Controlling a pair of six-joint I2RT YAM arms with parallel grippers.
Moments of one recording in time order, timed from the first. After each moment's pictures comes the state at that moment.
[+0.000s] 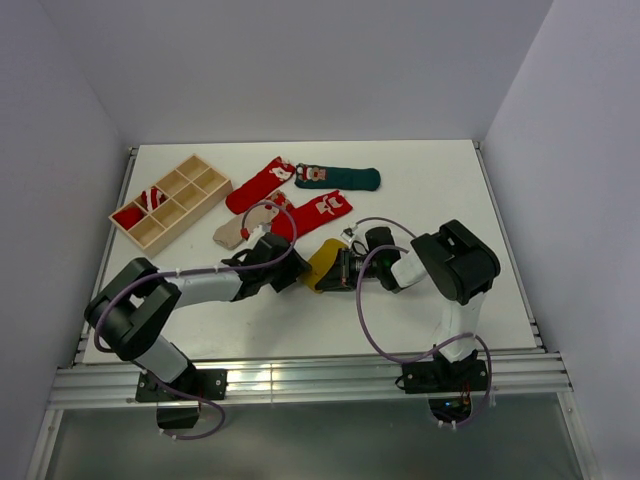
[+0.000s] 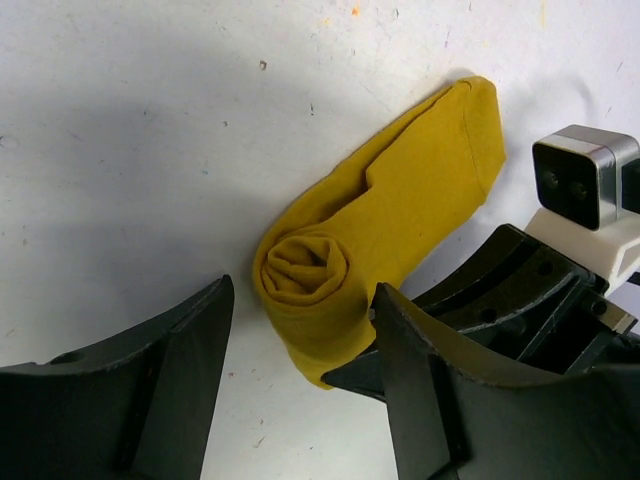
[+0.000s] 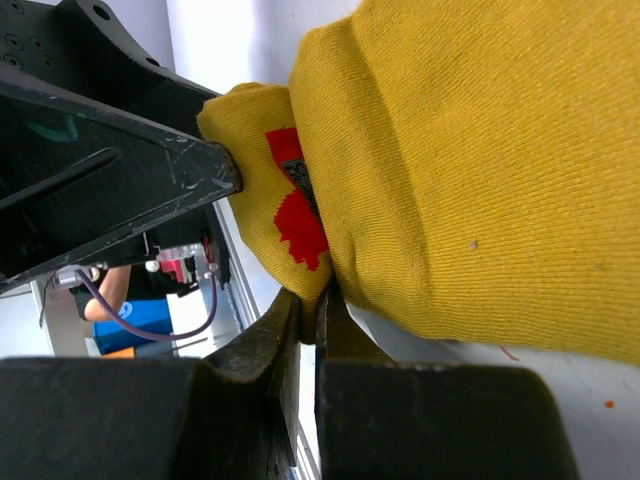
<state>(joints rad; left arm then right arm) -0.75 1.57 0.69 0.11 -0.12 -1.25 0.46 1.90 0.57 0.69 -0.86 0.85</state>
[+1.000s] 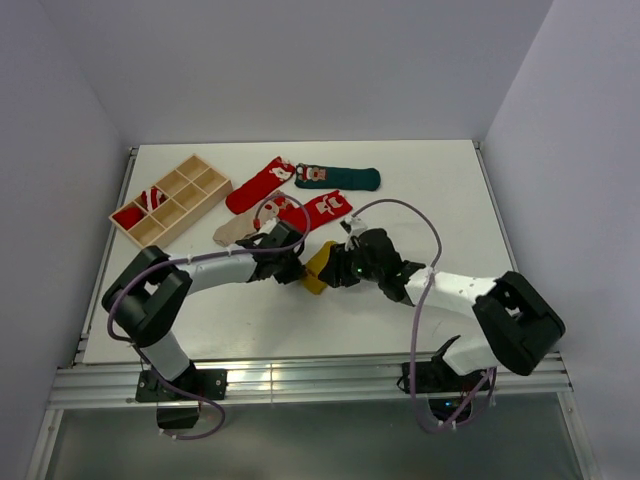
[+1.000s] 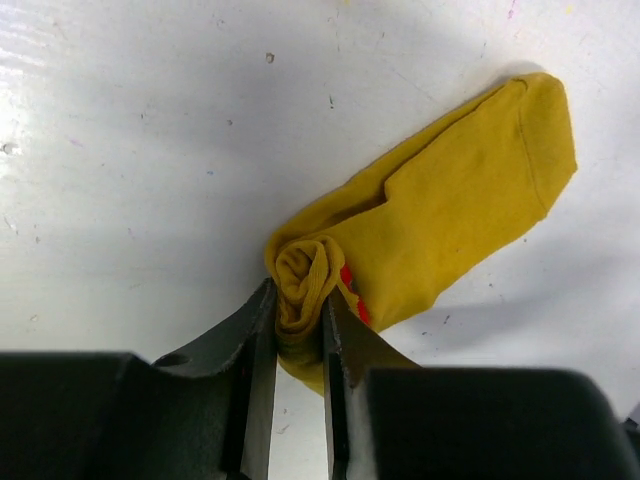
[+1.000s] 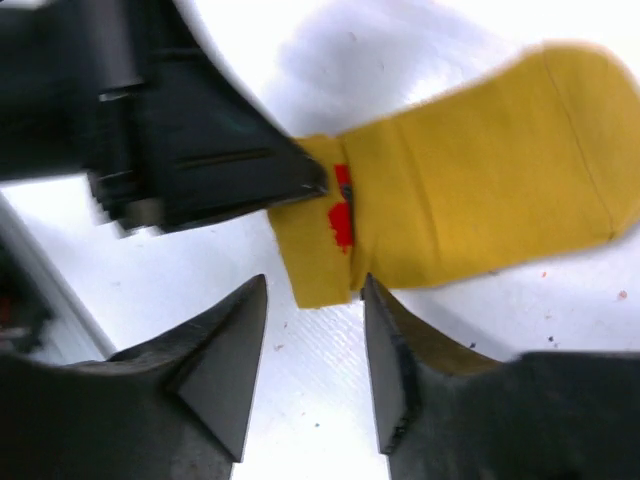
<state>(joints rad) -0.76 1.68 0.91 -0.22 -0.12 -1.16 0.64 1.40 0.55 0.26 -0.28 0.50</state>
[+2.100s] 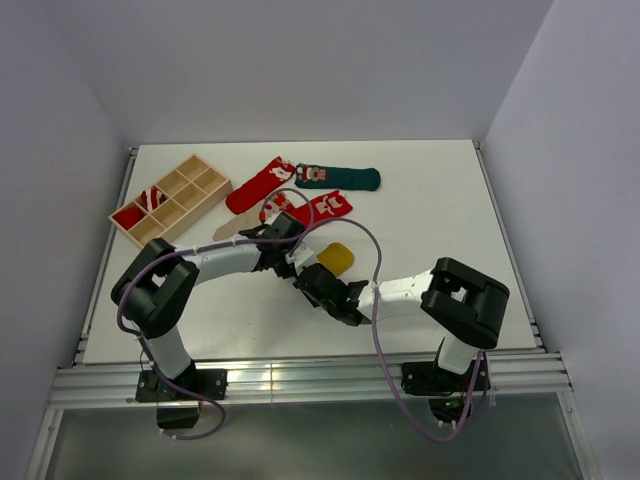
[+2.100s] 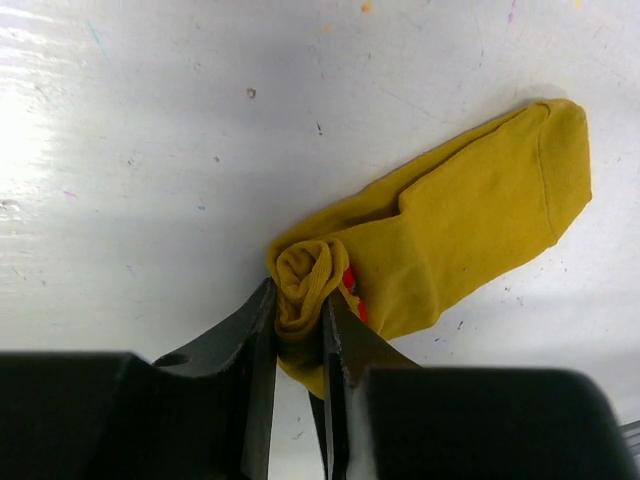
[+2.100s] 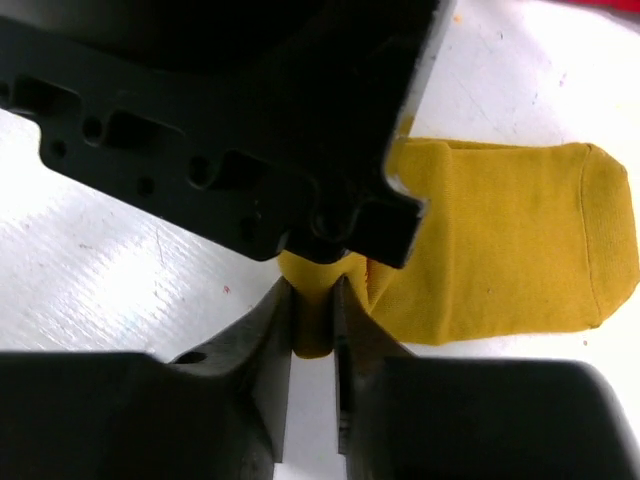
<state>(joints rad) -0.73 1.75 1.01 -0.30 -0.07 -1.05 1.08 1.67 0.71 0.23 0.43 0.15</state>
